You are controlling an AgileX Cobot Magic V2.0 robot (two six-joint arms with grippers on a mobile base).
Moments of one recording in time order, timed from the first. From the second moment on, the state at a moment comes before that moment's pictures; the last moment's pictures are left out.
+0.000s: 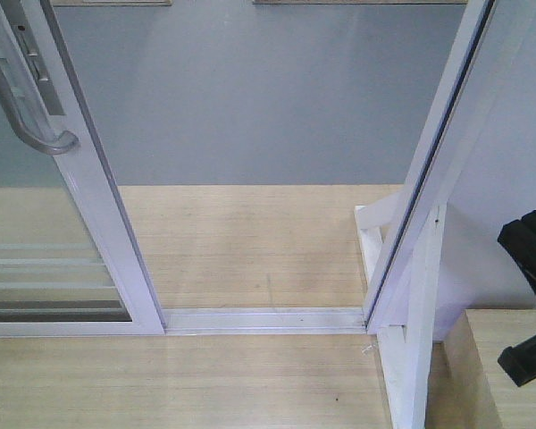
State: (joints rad) left arm 0.05 0.23 -0.32 -0.10 0.32 0.16; right arm 0.41 0.37 -0.26 0.06 0.07 -0.18
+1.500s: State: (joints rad) left arm 0.05 -0.01 0.03 -0.12 0.20 0.15; right arm 0.41 0.22 -0.06 0.06 0.04 -0.12
